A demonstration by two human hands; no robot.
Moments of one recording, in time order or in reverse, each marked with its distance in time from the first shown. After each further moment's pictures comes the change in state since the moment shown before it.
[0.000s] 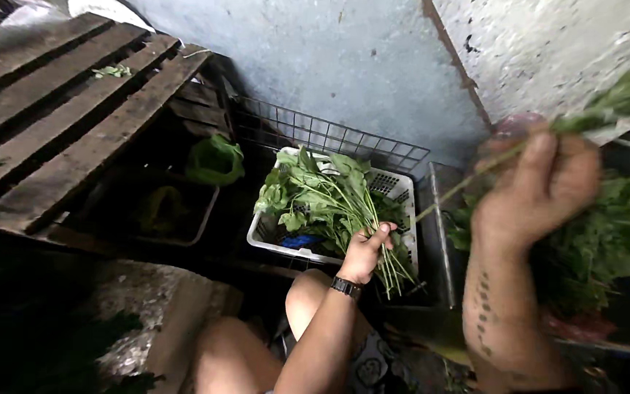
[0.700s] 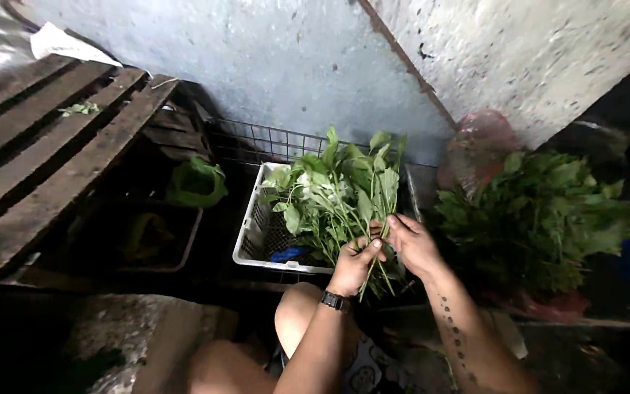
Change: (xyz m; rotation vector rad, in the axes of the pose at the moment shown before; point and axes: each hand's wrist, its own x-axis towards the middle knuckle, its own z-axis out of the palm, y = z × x) left_hand -0.010 -0.010 0.006 0.137 -0.110 0.054; right_hand -0.101 0.068 -0.021 0.328 -0.455 0.897
